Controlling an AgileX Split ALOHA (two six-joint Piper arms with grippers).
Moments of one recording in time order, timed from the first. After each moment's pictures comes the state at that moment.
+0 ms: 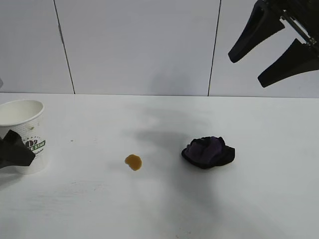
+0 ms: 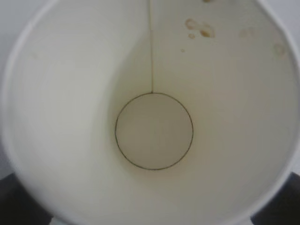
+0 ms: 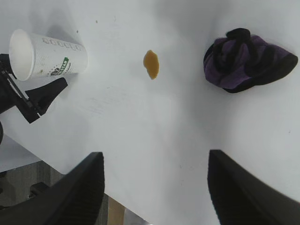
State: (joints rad) left arm -0.03 1.70 -0.62 -1.71 0.22 2.10; right arm 0.05 1.55 -1.18 0.70 1.05 -0.30
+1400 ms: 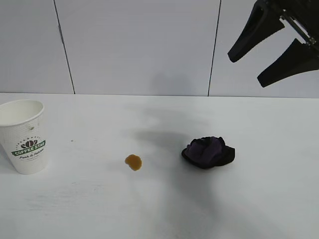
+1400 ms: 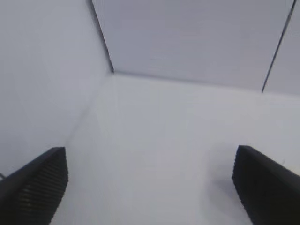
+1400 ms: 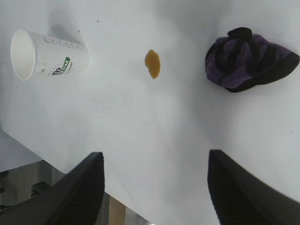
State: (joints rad) left arm 0.51 0.63 -0.80 -0.57 0.47 0.68; right arm 0.05 1.55 -1.18 0.70 1.05 -0.30
